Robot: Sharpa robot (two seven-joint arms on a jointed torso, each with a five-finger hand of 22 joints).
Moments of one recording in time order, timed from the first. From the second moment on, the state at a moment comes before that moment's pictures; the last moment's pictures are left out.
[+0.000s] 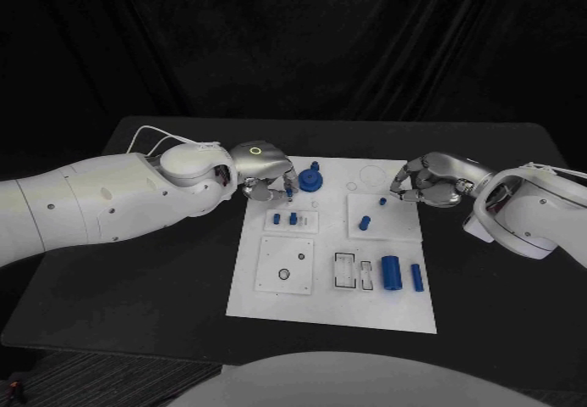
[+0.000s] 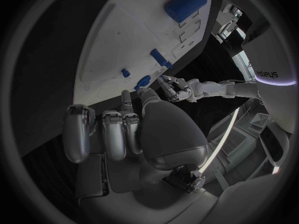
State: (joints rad) left arm 1.34 -0.76 -0.21 1.40 -1.73 -0.26 0.23; left_hand 1.49 -0.09 0.39 0.07 0.23 1.08 0.08 0.09 0.26 1.11 0.03 0.17 0.18 1.24 -0.03 1.08 0.71 0.06 1.41 0.08 1.29 1.31; right arm 1.32 -1.00 -0.21 1.61 -1.25 -0.28 0.00; right_hand 1.33 0.11 -0.05 0.20 0.66 0.72 0.12 0.50 0.25 1.47 0.03 1.57 1.31 1.47 -0.03 1.57 1.31 0.02 1.47 0.08 1.45 1.31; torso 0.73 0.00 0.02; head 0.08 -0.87
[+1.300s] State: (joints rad) left arm 1.33 -0.75 -0.21 1.40 -1.73 -0.22 0.22; left_hand 1.49 -0.09 0.40 0.07 0.23 1.07 0.08 0.09 0.26 1.11 0.03 0.17 0.18 1.23 -0.03 1.08 0.69 0.06 1.41 0.08 1.28 1.31; right arm 1.32 -0.99 -0.21 1.60 -1.25 -0.28 0.00; right_hand 1.34 0.11 -0.05 0.20 0.66 0.72 0.12 0.50 0.25 1.46 0.03 1.58 1.31 1.47 -0.03 1.57 1.31 0.02 1.47 0.08 1.45 1.31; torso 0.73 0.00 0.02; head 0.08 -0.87
